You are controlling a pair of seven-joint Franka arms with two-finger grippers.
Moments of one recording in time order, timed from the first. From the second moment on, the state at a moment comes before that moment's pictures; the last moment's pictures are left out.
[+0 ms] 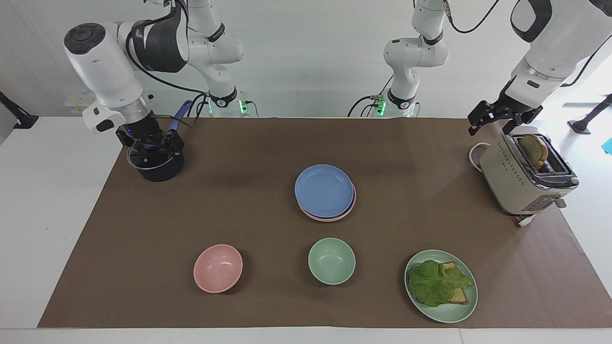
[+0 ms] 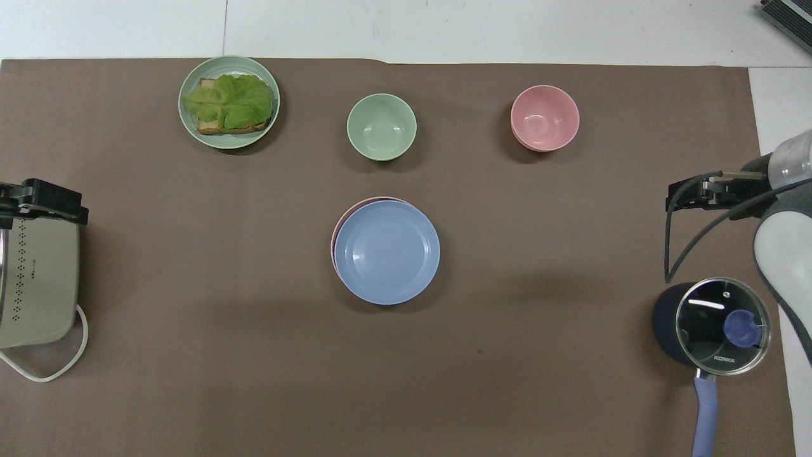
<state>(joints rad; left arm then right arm) -0.06 0.00 0.05 -1.57 -0.02 1.52 0.00 0.07 0.02 -0.12 -1.74 0.01 1.77 0.09</state>
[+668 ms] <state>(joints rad) -0.06 0.00 0.05 -1.57 -0.02 1.52 0.00 0.06 -0.08 -0.14 -1.57 0.01 1.51 0.09</state>
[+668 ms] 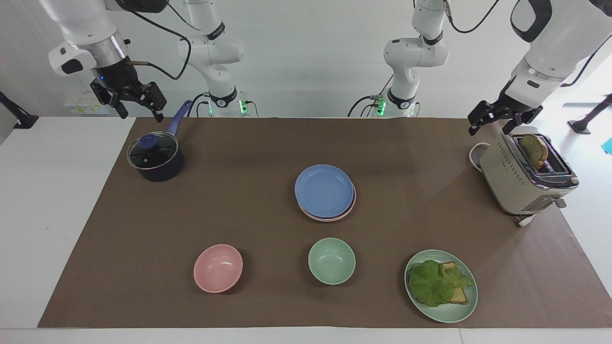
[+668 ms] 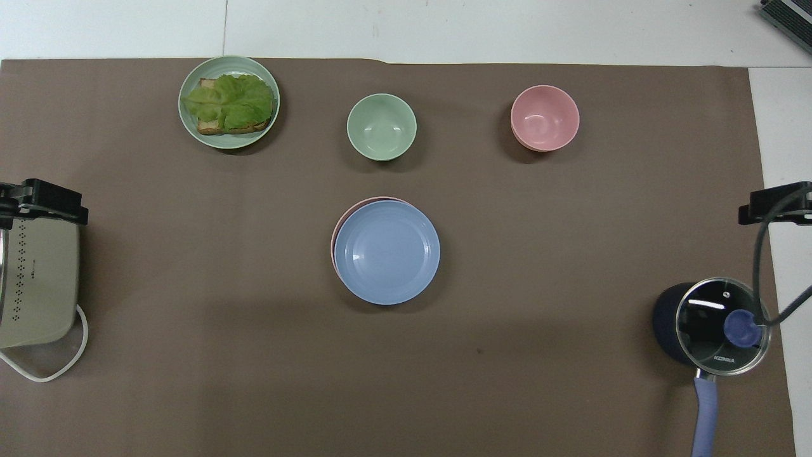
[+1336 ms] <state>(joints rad) -0.06 0.00 0.05 -1.57 -0.02 1.52 0.00 0.09 -0.10 -0.12 -1.60 -0.01 1.54 0.09</state>
